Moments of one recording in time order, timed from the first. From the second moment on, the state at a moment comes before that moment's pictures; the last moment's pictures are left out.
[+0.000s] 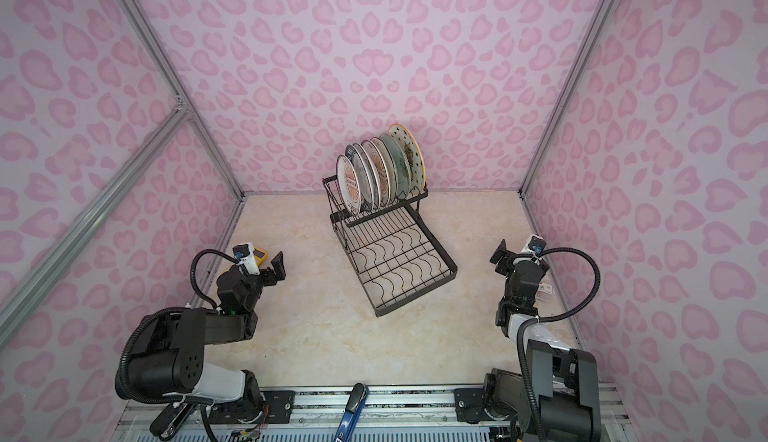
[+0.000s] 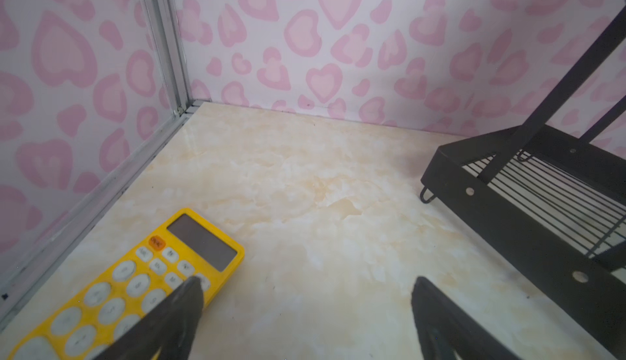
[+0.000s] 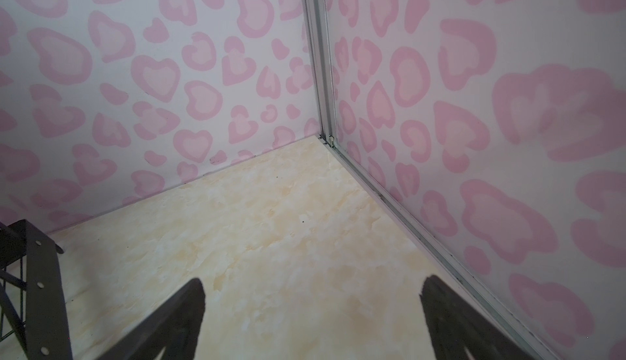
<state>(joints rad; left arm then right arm) 0.11 1.48 0.29 0.99 0.14 -0.09 -0.24 1.24 0.34 0.74 0.12 0.20</state>
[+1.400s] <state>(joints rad) 0.06 1.48 0.31 0.90 0.06 -0.05 -0.19 1.38 0.23 0.93 -0.02 0.21</state>
